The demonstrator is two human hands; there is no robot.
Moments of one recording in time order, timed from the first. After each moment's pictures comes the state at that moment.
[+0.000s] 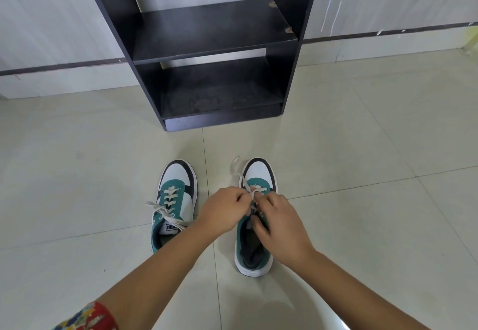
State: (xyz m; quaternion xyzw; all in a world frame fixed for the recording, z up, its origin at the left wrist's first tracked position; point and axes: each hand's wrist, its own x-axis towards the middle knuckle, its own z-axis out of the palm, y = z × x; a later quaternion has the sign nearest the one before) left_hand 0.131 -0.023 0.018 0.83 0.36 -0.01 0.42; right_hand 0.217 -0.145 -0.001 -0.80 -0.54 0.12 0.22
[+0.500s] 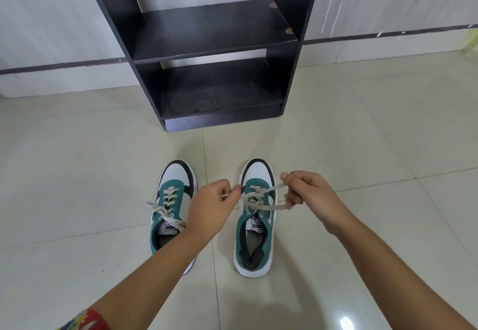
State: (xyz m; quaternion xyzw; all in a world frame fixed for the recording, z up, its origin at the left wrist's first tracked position) left_hand 0.113 -0.020 0.013 0.79 0.41 0.19 0.41; right_hand 0.278 -0.142 0.060 -0.71 -0.28 0.42 0.49
